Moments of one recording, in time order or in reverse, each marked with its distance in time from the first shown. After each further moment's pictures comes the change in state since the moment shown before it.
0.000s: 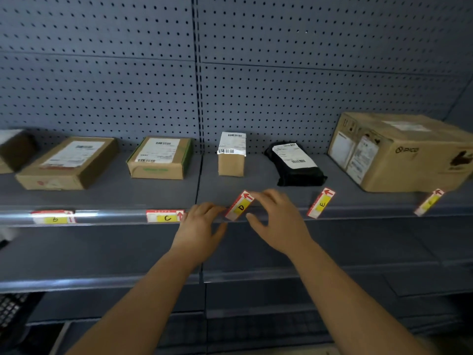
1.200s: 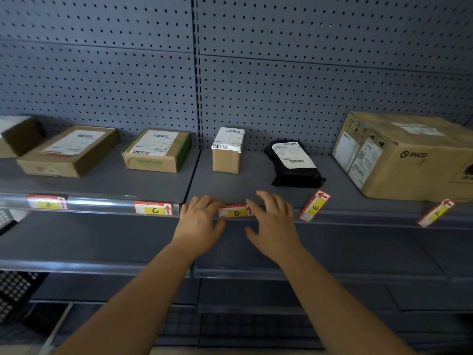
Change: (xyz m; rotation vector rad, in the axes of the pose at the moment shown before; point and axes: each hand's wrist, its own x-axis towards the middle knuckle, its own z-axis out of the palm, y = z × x) left_hand 0.016 0.025 0.027 0.121 0.068 -0.027; right_hand -0.010 0.035 0.015 -0.240 -0.092 -0.030
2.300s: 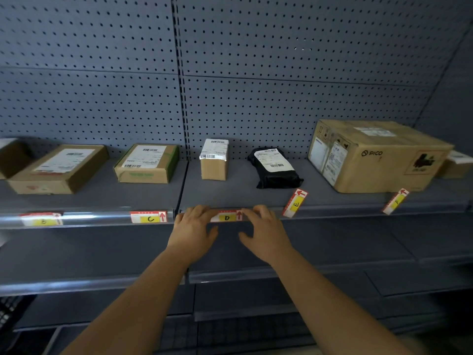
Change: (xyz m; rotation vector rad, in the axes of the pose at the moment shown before) left_hand -0.018 0.011 -0.022 -0.008 -0.149 0.023; right_hand -0.029 -0.011 -0.017 0.213 -0.100 0.157
